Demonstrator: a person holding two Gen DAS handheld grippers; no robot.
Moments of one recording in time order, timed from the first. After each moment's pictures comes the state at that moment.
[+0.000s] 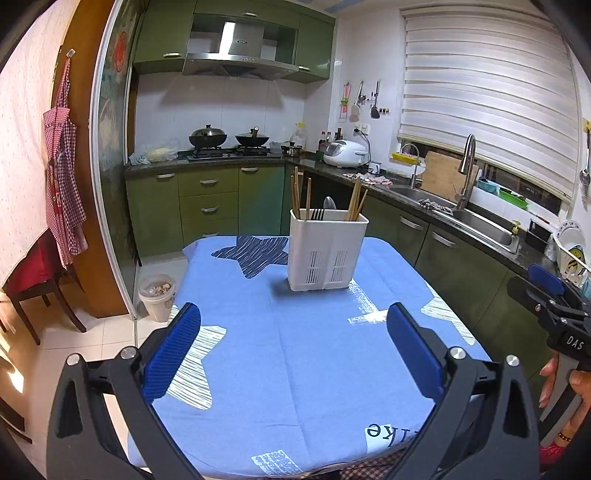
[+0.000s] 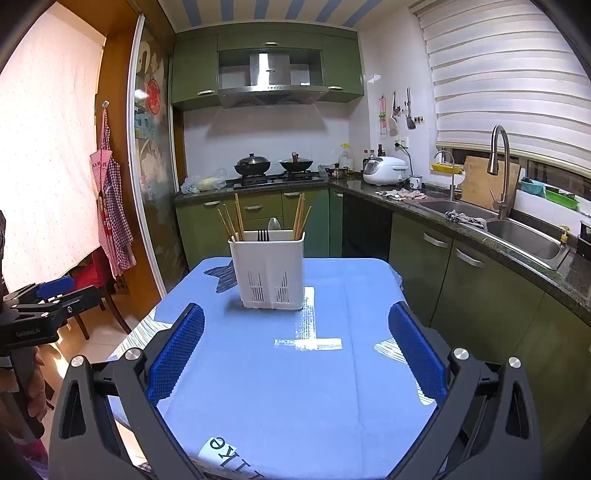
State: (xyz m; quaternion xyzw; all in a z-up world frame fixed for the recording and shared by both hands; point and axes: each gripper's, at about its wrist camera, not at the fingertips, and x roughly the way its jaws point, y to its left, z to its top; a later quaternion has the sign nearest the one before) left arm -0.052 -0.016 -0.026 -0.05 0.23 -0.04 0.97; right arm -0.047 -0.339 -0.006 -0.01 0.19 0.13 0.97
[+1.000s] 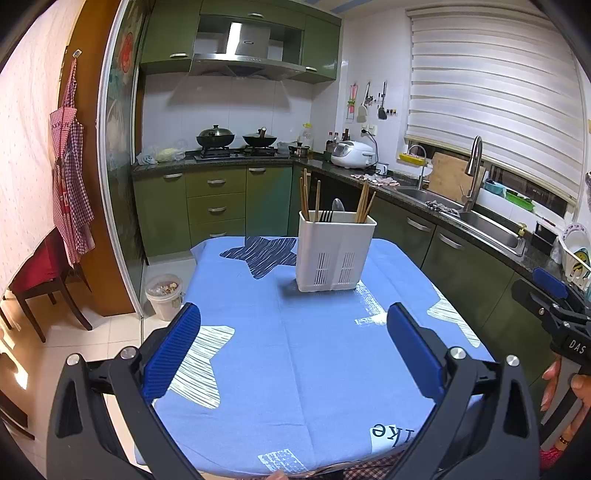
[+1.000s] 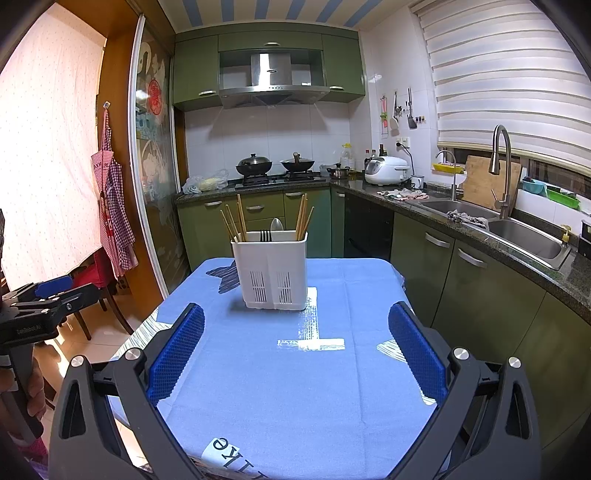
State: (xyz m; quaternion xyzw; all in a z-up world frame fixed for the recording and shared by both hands) left arm -0.055 -0.013 -0.022 -0.05 0.23 -0.02 0.97; right arm -0.041 -0.336 -0.003 -0.01 0.19 0.14 0.97
